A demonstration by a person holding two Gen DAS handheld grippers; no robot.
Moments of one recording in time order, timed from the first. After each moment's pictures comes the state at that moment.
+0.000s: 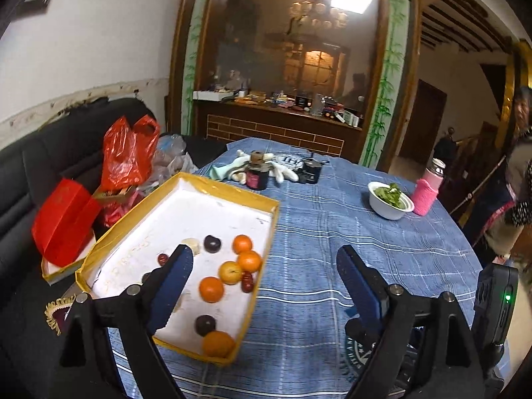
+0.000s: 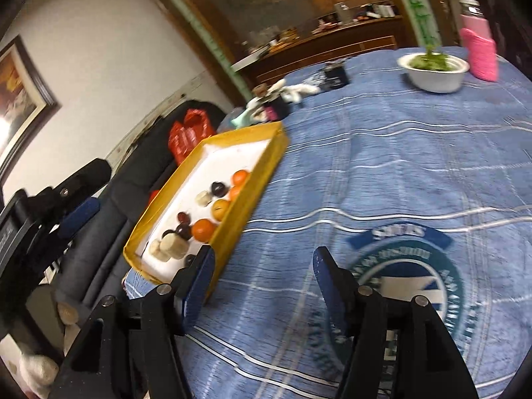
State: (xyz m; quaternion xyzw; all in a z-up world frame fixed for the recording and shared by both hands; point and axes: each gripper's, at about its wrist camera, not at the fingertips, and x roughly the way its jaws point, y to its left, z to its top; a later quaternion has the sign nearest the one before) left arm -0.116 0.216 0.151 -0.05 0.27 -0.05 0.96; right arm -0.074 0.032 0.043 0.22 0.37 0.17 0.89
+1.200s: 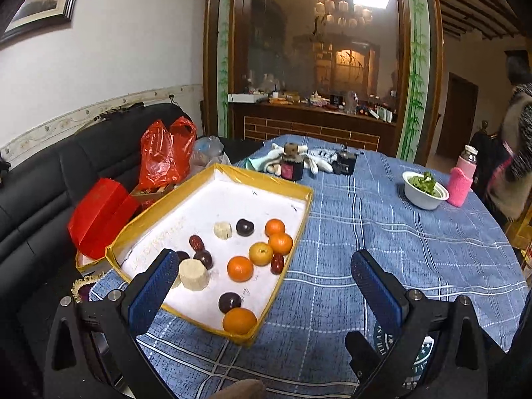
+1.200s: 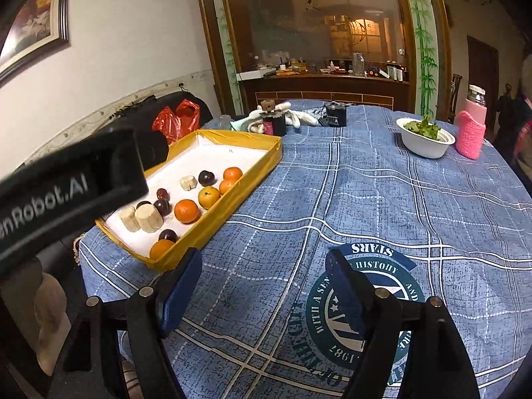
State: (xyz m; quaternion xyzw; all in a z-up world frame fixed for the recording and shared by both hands) left arm -0.135 0.208 0.126 -0.03 0.27 0.04 0.96; right arm -0.109 0.080 0.052 0.04 0.32 0.12 0.94
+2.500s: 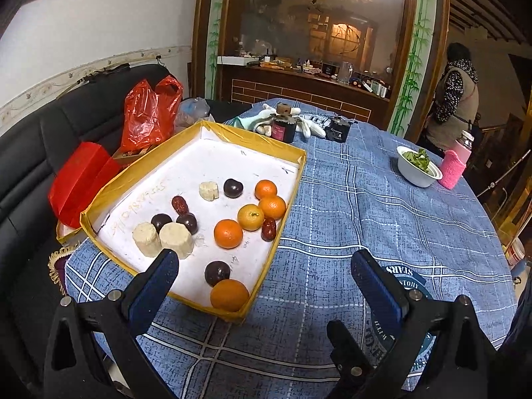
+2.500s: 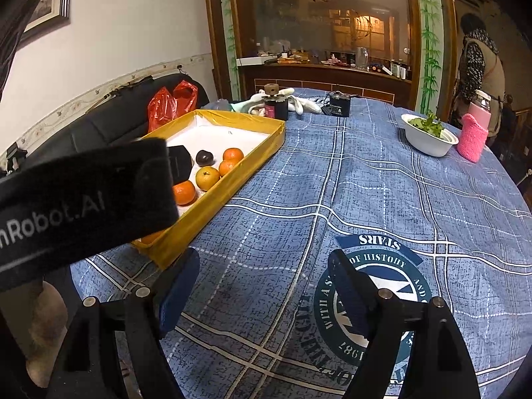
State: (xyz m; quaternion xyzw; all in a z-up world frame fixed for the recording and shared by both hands) left arm -0.117 0.221 0.104 -0.06 0.34 0.00 0.94; right arm -0.104 0.103 0.040 0.01 0.34 0.11 0.93
